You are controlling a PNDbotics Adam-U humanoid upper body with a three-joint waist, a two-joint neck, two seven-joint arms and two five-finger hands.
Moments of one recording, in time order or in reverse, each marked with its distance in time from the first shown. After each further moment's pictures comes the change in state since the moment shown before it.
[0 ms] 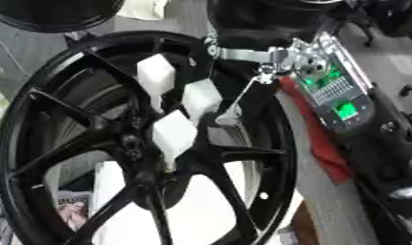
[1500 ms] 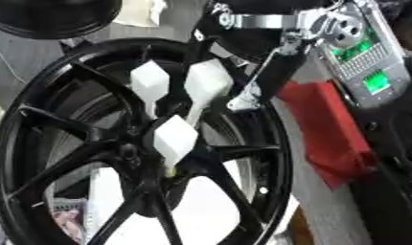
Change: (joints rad) left arm 0.001 0.000 0.000 0.000 0.000 0.000 0.000; right arm -0.073 -0.108 -0.050 -0.069 -0.250 0.070 0.072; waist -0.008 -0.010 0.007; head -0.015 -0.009
